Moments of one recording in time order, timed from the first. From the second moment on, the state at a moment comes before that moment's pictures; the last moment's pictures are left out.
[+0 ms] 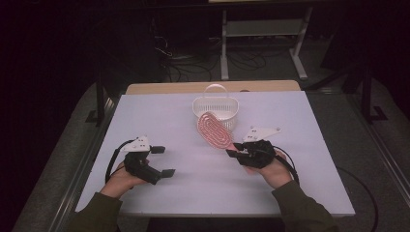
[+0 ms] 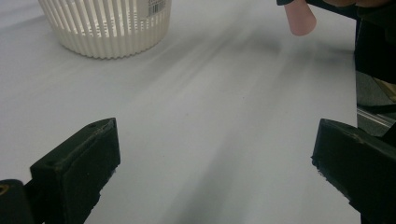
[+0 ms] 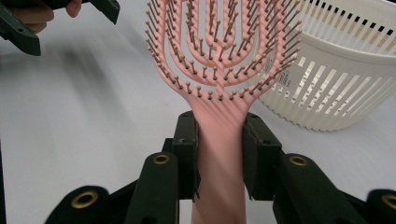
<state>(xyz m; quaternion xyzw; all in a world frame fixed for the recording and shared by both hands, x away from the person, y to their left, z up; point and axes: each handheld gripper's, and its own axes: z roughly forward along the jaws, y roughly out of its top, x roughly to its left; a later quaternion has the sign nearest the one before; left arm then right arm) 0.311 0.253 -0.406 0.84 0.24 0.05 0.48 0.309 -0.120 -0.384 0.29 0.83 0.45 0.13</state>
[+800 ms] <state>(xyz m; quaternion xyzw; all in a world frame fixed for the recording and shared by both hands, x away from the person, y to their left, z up) 0.331 0.202 -0.381 0.84 0.20 0.03 0.51 0.310 -0.122 -0.389 0.29 0.83 0.46 0.13</state>
